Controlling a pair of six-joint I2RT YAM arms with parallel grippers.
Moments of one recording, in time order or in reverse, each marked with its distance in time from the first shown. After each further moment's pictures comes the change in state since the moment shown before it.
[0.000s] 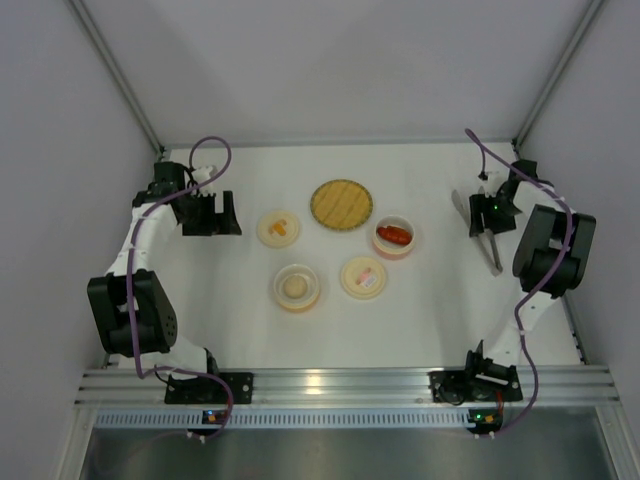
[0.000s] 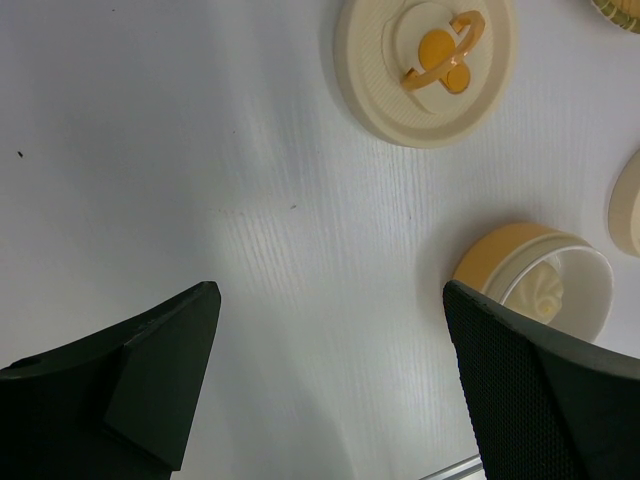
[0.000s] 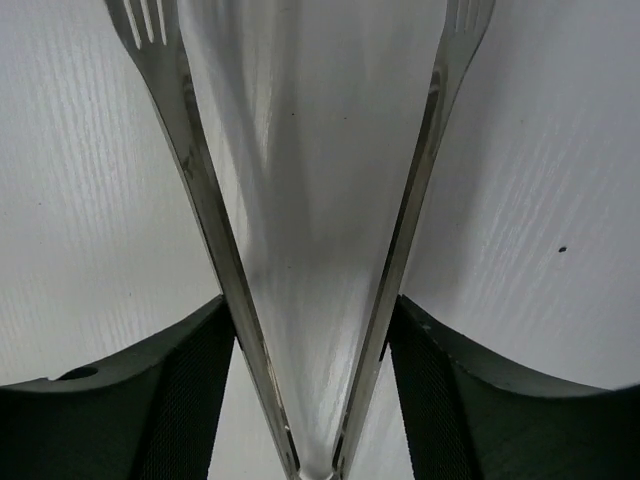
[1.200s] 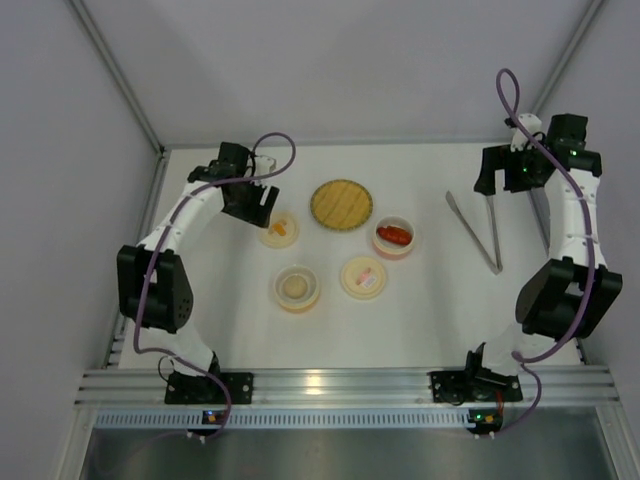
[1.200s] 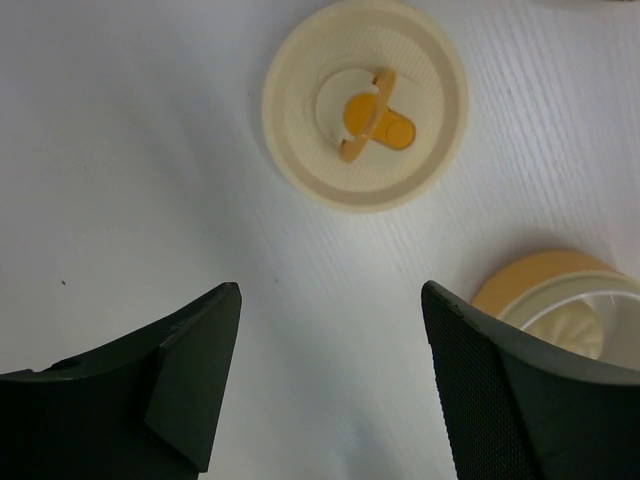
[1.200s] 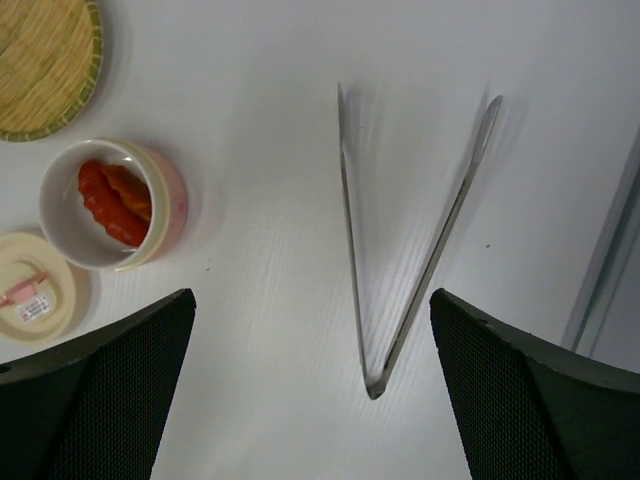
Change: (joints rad) left arm -0.334 0.138 0.195 -0.048 -0.290 0.091; right arm 0.005 -0.343 0.257 -0.246 -0.198 0.019
